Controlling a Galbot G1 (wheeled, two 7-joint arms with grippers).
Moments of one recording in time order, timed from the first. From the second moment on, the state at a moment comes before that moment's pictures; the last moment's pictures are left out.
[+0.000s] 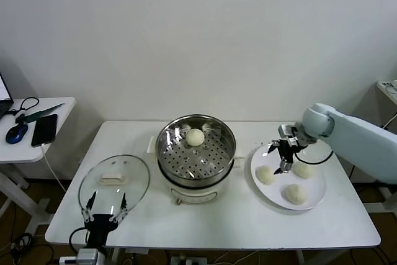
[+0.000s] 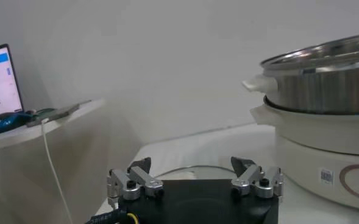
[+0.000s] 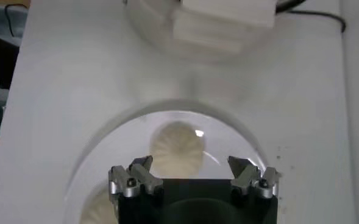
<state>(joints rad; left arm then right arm) 1.68 -1.49 -0.66 -1.96 0.08 -0.04 -0.05 0.10 0.74 -0.98 1.15 0.17 -0.23 -1.05</state>
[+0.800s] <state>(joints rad) 1.69 -1.49 -0.67 -1.95 0.09 -0.04 -0.05 0.03 0.84 -0.92 1.00 0.14 -0.22 -1.07</state>
